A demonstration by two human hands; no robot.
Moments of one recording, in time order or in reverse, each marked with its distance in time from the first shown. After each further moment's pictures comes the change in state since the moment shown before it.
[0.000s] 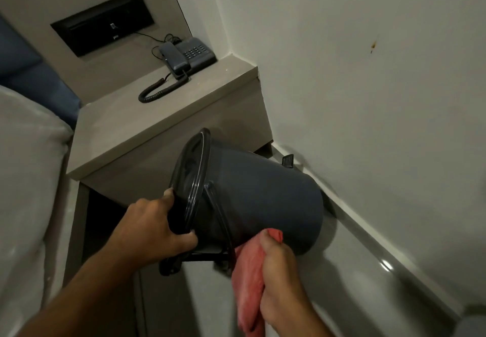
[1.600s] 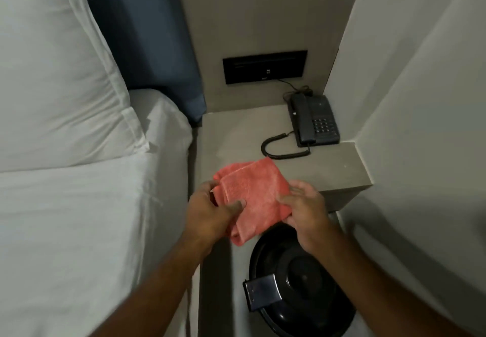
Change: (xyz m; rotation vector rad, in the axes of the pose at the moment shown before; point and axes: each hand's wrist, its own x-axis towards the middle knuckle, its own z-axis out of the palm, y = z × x) left_hand 0.062 -0.110 -0.255 -1.317 0.238 -0.844; right_hand -0.069 -0.227 0.357 -0.614 -0.205 -0.083
